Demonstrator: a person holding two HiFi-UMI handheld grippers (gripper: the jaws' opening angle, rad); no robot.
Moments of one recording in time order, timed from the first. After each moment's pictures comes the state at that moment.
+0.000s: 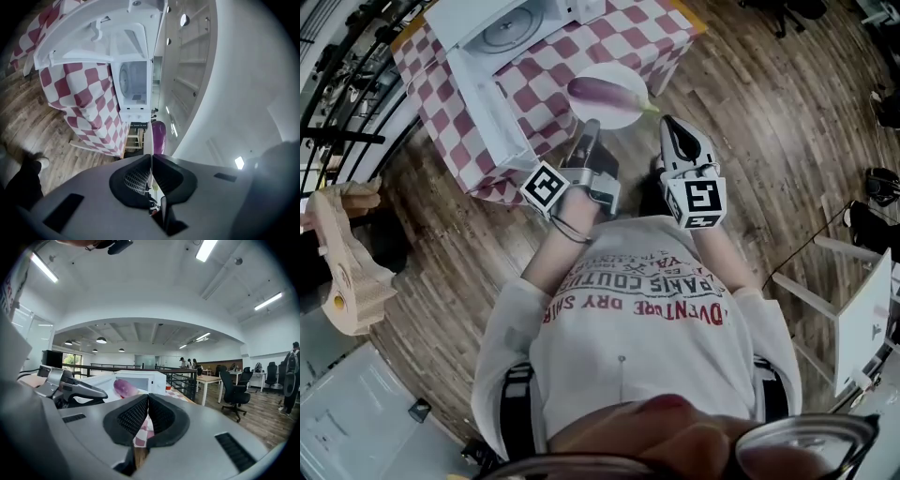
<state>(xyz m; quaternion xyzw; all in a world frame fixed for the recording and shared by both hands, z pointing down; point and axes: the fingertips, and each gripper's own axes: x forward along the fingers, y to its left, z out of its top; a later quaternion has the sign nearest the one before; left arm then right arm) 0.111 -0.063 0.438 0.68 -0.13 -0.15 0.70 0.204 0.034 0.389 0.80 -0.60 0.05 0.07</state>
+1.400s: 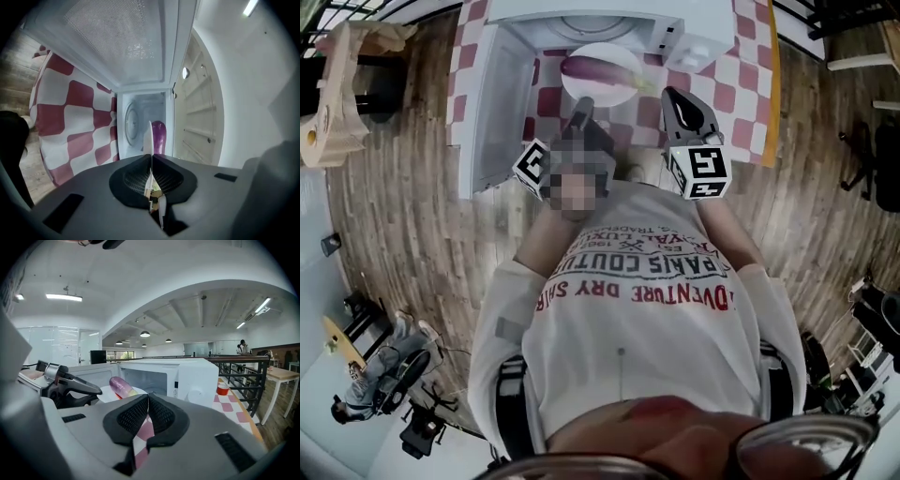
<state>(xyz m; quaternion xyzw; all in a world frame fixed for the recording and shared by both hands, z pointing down) 0.180 -0.295 0.507 0.56 -0.40 -0.34 0.64 0.330 -0.298 0.469 0.53 -0.84 0.09 0.11</state>
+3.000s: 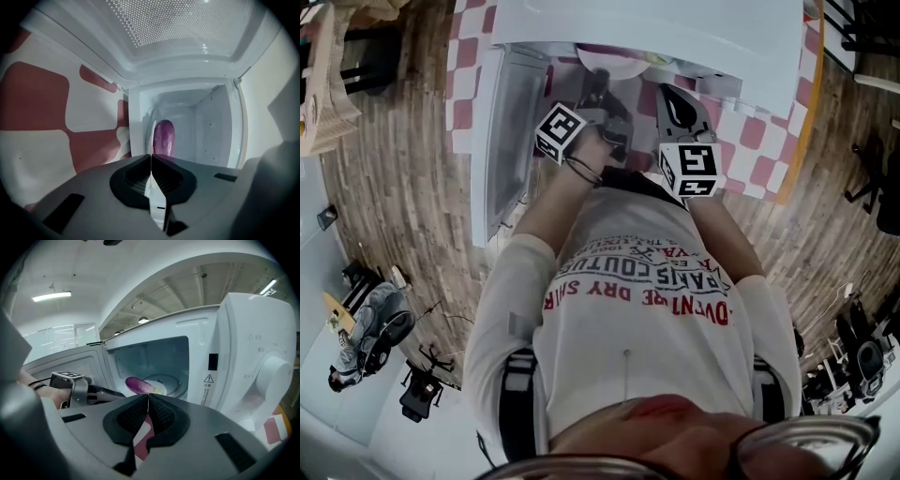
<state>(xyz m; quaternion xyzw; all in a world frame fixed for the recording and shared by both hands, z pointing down) 0.157 -0.445 0.624 0.51 -0.48 -0.30 0.65 0.269 -0.416 0.549 0.50 -0.83 0.17 0.16</state>
